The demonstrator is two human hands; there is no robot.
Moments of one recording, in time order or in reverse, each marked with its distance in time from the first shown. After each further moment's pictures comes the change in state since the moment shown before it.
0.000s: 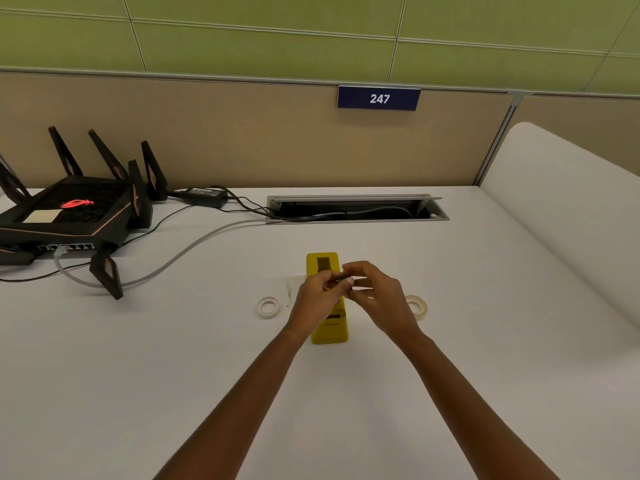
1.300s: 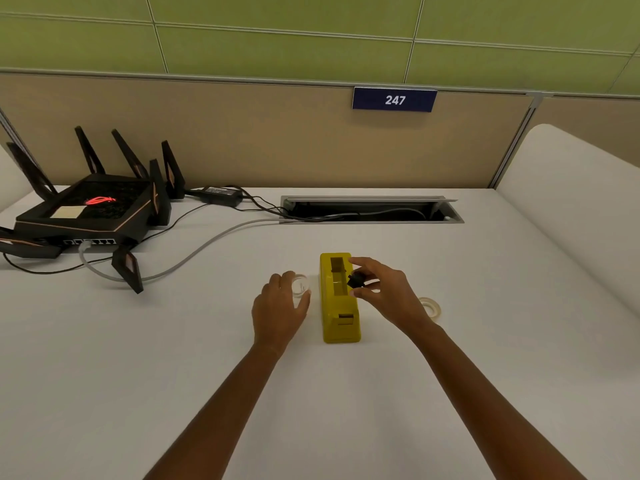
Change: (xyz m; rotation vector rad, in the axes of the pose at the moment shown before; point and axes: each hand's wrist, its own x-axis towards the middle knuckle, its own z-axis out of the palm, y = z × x) left_hand -0.011 -0.059 -0.049 0.779 0.418 0.145; right_hand 0.014 -0.005 0.002 -0.102 -0.111 0.011
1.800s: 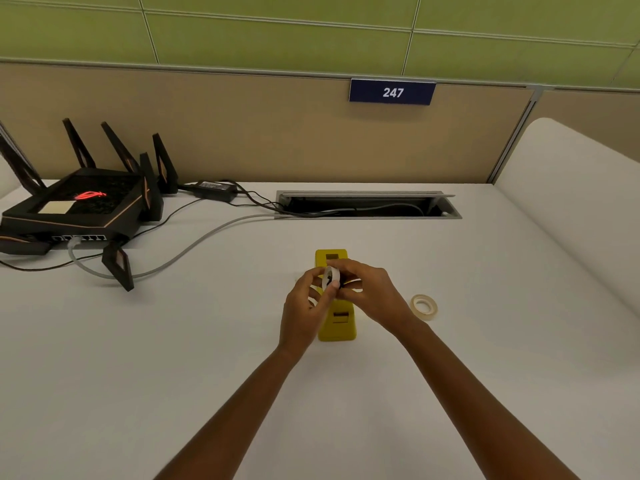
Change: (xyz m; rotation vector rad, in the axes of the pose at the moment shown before) left_hand -0.011 0.046 0.004 -0.777 -0.082 -0.089; right_hand 0.004 -0.008 0.012 0.032 -0.095 -0.030
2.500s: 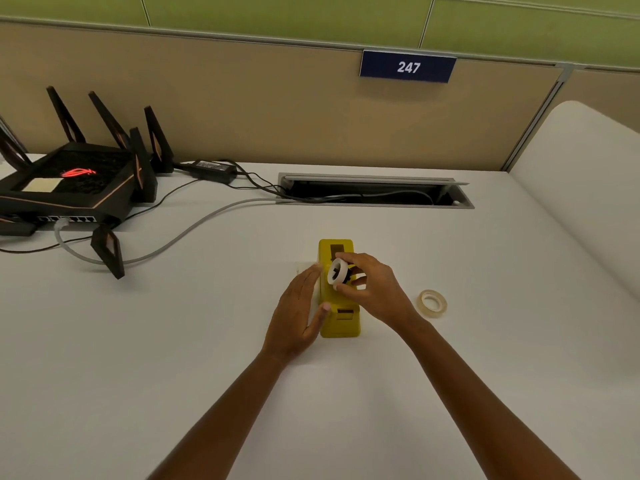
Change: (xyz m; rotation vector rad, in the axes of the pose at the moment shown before) left_hand -0.004 -0.052 -0.010 0.333 -0.205 0.260; right_hand 0.010 0.022 0.010 -0.032 -0.002 0.091
